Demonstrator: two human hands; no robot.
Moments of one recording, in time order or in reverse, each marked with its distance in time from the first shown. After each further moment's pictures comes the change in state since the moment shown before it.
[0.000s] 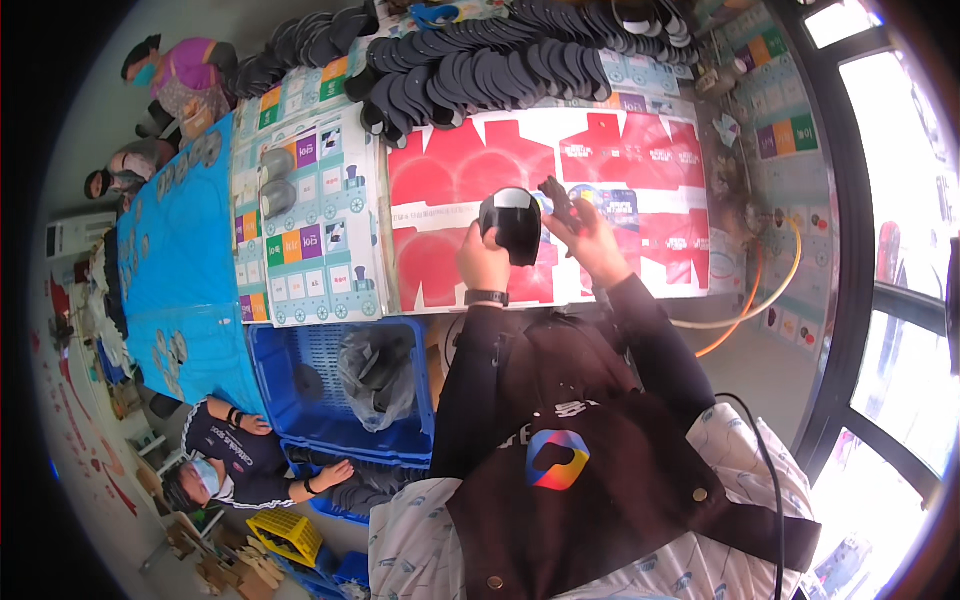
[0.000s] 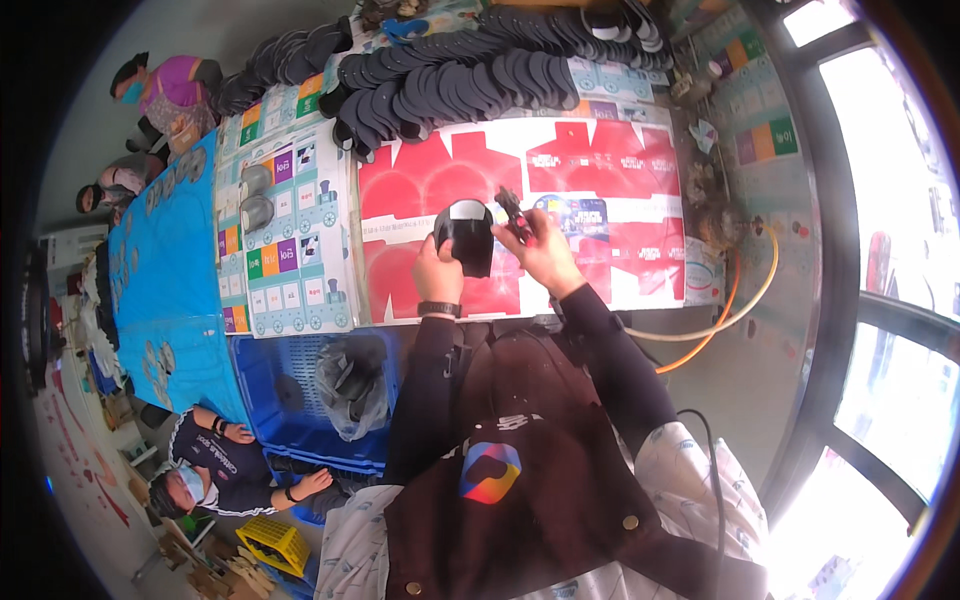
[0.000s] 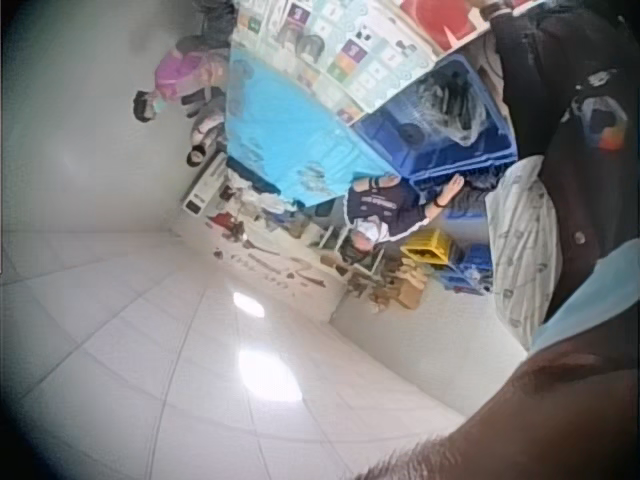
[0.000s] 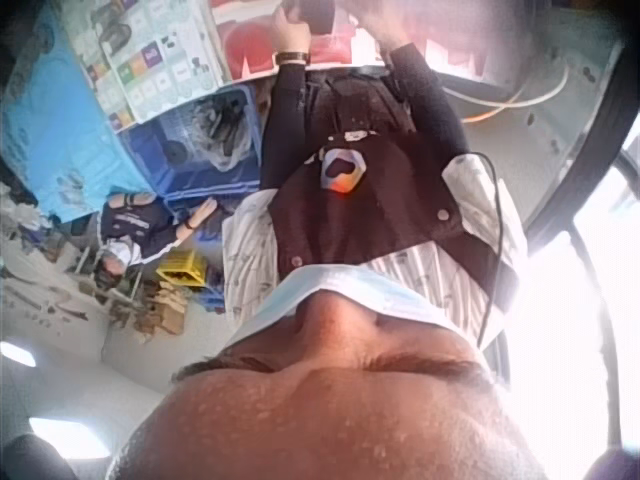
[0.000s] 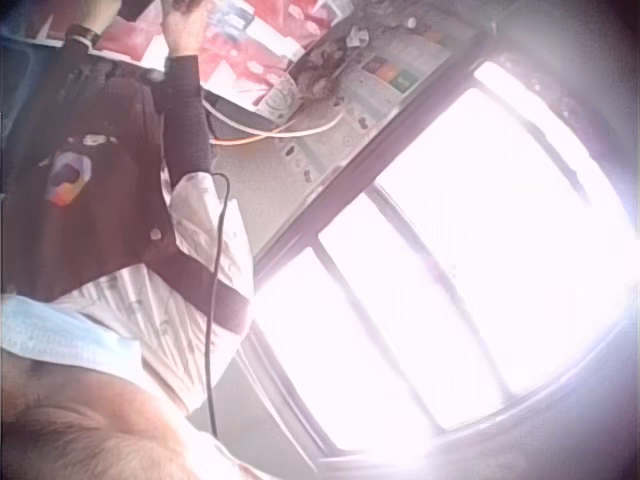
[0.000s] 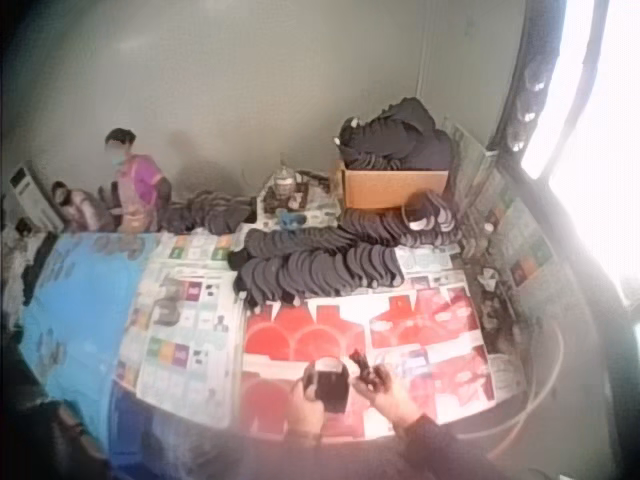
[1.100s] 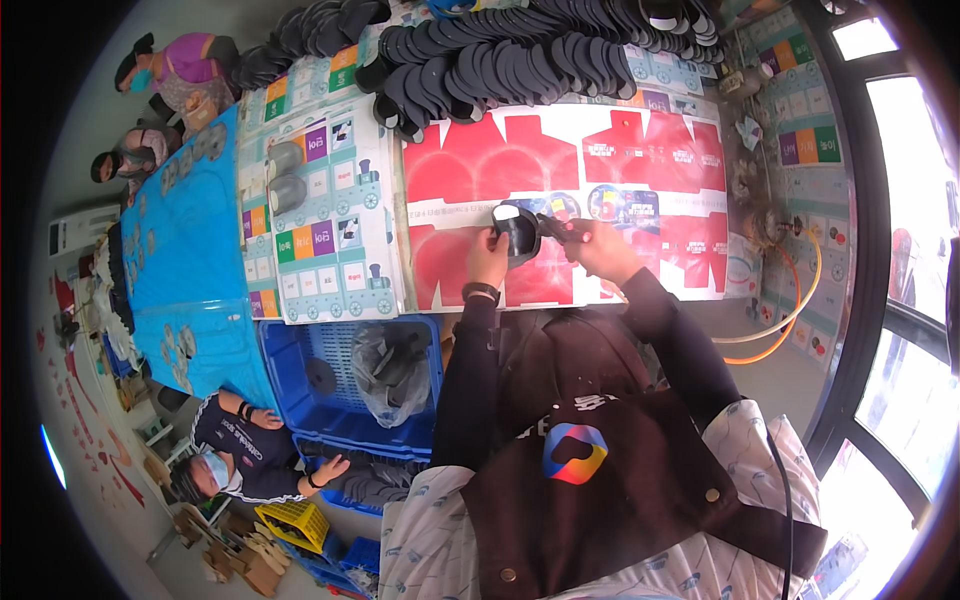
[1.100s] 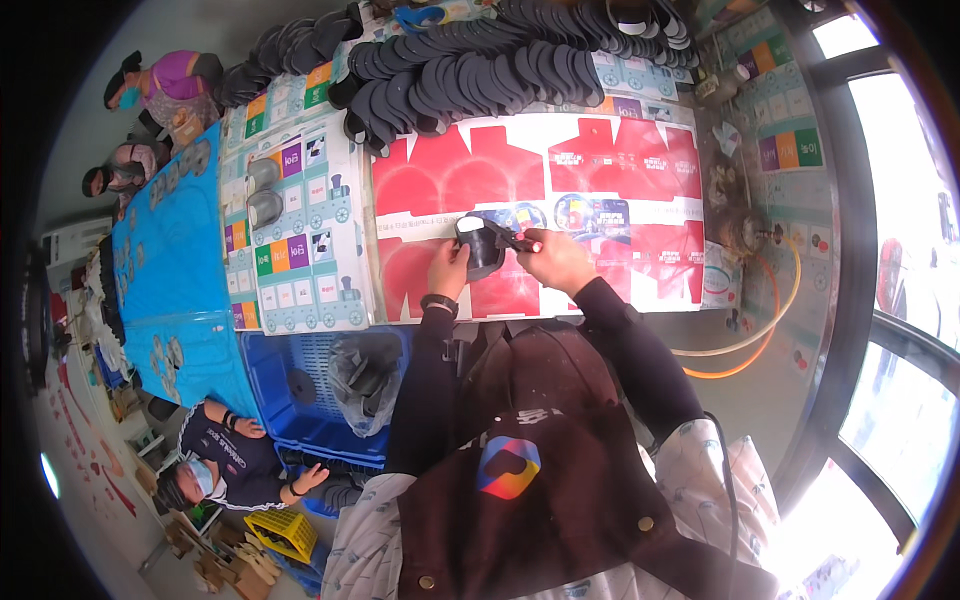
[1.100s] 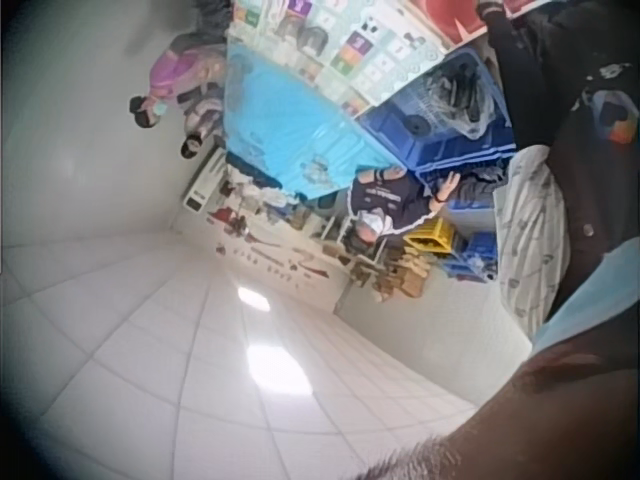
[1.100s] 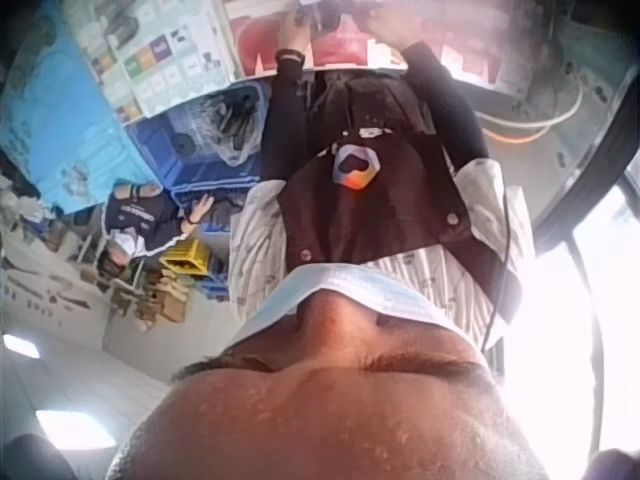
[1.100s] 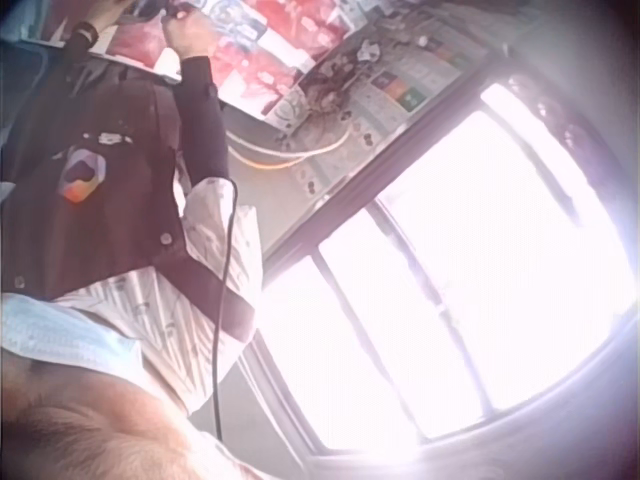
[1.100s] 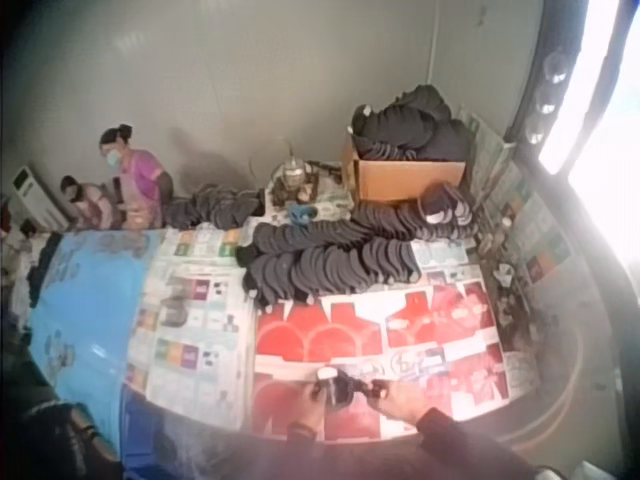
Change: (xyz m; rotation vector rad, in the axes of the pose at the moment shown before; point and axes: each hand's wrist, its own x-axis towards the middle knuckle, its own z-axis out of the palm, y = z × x) left_hand 0.031 -0.107 0.038 -0.214 -0.316 -0.222; right_hand 0.022 -0.010 0.010 -0.426 -0.289 0.052
